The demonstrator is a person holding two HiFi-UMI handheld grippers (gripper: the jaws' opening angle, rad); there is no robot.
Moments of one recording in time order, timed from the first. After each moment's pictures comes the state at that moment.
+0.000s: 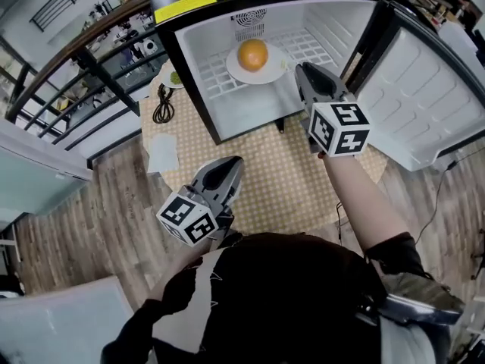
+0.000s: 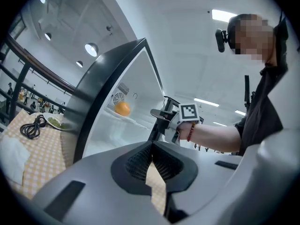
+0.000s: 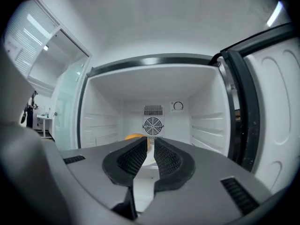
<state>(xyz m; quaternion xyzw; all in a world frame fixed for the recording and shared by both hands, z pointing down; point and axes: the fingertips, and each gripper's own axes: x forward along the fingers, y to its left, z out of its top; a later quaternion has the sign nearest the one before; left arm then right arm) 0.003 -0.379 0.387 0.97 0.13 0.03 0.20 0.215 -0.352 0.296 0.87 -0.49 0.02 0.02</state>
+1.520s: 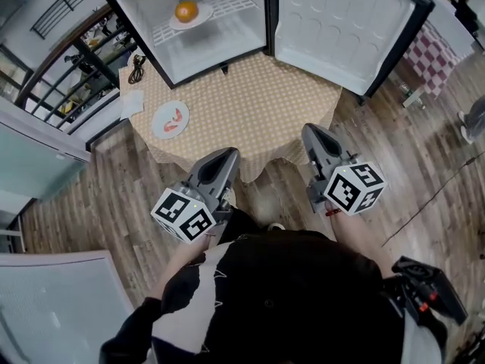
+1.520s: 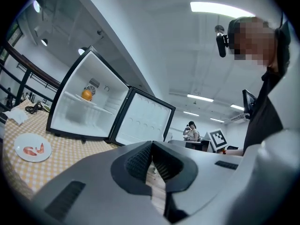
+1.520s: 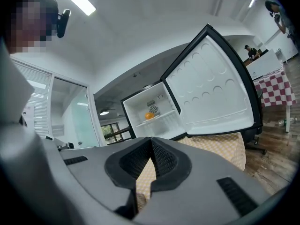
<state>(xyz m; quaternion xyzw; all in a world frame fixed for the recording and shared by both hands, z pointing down) -0.103 -0.102 0.381 0.98 0.13 0.02 0.17 0.013 0.006 0.390 0.82 -0.53 0.15 -0.16</state>
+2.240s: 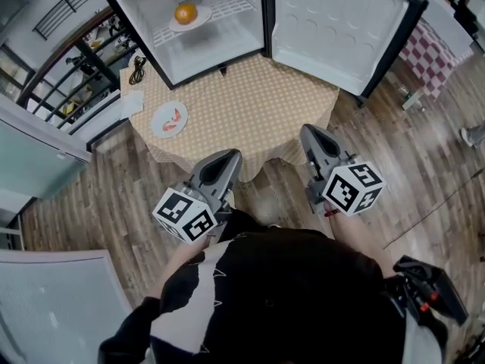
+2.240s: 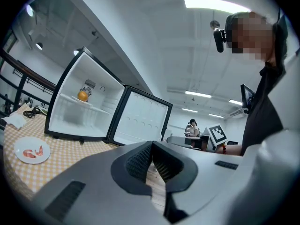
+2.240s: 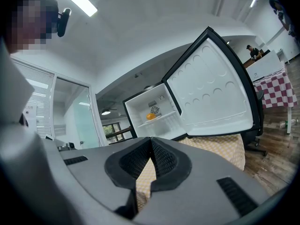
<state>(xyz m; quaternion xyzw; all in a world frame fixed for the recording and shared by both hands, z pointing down) -0.107 -0.080 0.381 0.98 0.13 0.03 0.14 0.007 0.020 0.386 0.82 -0.54 0.15 -0.15</state>
